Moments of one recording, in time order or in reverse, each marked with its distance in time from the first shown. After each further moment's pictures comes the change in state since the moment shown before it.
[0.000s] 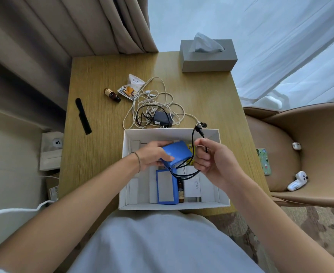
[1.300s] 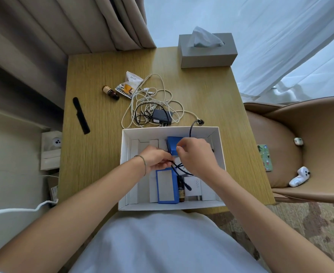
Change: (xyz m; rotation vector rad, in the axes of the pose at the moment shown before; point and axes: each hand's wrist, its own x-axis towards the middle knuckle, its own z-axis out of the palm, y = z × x) left_hand -0.007 0.000 0.015 -0.035 0.166 -0.161; right_hand 0.040 0.026 0.019 -1.535 0.254 -0.447
